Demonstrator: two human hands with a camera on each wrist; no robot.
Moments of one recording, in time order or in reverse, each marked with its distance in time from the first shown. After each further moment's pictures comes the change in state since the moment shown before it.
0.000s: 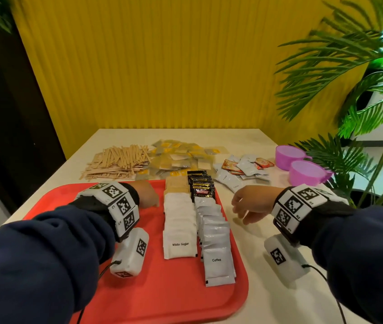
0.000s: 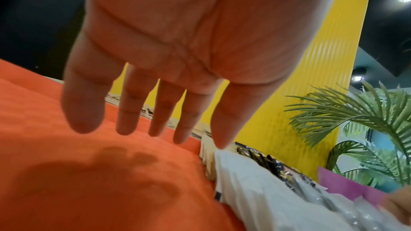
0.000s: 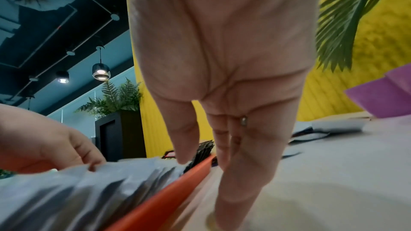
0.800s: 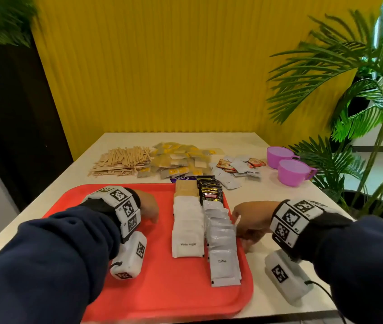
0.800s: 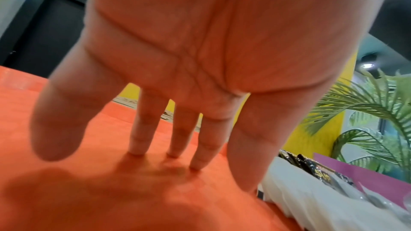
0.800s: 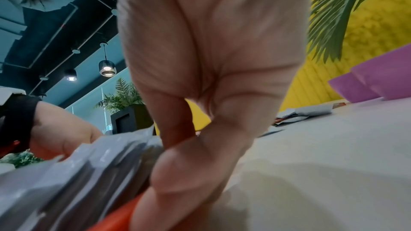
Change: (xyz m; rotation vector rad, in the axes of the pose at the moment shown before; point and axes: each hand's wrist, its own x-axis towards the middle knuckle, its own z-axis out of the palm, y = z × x) left_hand -0.029 0.011 0.025 0.380 -0.214 0.105; right_hand -0.052 0.026 0.029 0.042 -0.184 0.000
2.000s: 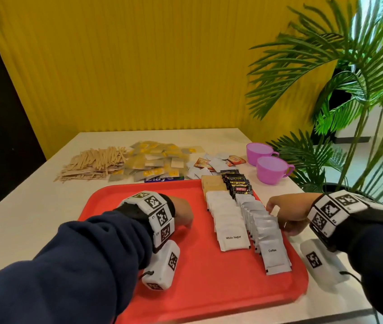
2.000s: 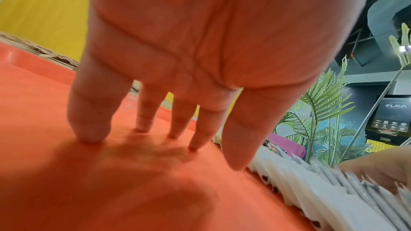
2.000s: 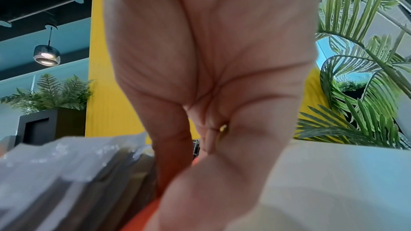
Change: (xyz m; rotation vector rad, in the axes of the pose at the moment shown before) left_hand 0.007 0.114 -0.043 -0.074 0.082 0.158; right_hand 0.003 0.108 -0.087 -0.009 0.159 0.202
